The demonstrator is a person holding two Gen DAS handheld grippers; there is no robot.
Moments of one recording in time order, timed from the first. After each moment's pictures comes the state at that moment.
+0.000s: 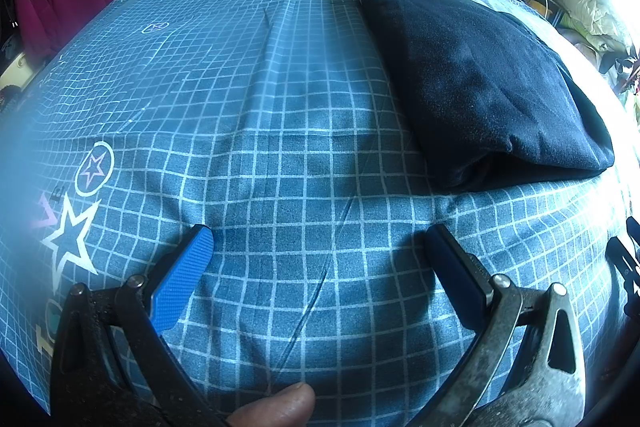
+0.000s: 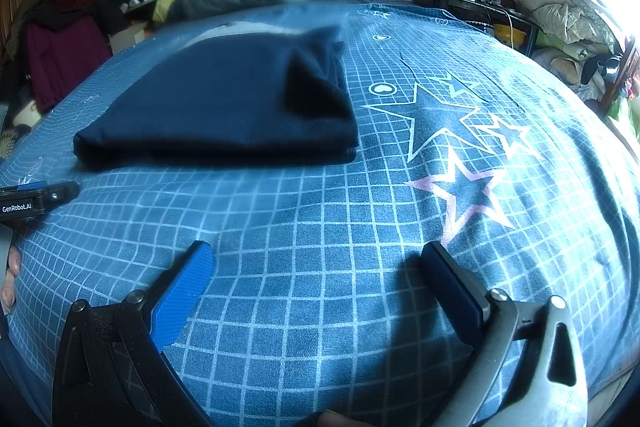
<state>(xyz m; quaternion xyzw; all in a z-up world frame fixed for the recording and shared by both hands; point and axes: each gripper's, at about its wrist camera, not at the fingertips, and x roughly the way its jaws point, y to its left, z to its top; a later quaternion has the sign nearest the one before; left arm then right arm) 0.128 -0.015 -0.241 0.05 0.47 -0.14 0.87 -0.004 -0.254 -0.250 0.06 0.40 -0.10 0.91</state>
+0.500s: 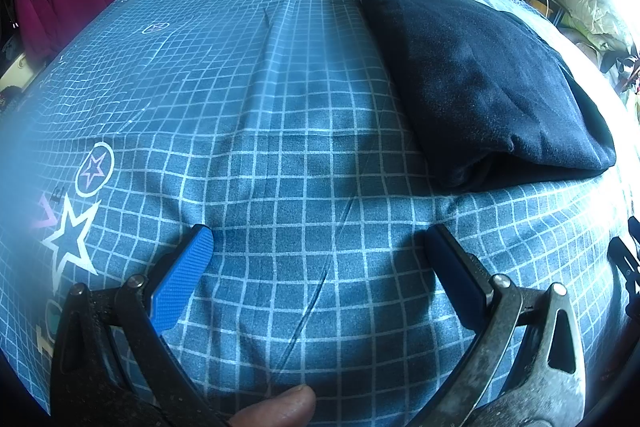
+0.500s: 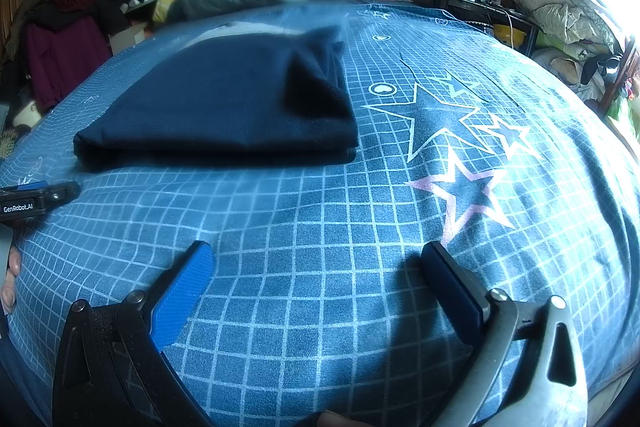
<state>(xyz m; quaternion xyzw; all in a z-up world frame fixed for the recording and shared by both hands) 0.129 -0.016 -0.242 0.05 0.46 -0.14 0.87 -0.004 -0.254 -0.251 0.07 0.40 -0.10 0.91</state>
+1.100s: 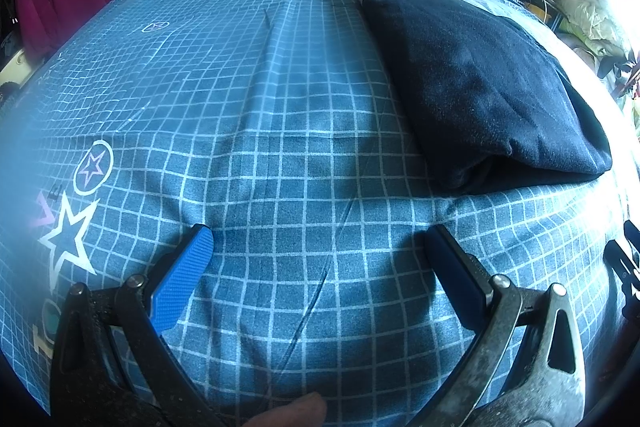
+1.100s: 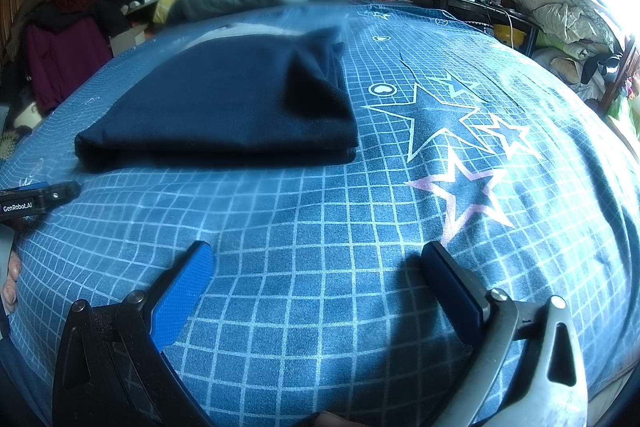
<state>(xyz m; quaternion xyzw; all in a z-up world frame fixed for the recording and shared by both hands) 0.126 -0.010 -0.241 0.04 0.46 -0.14 0.87 -0.004 -0.253 -0.252 0.07 0.40 -0.10 0.91</state>
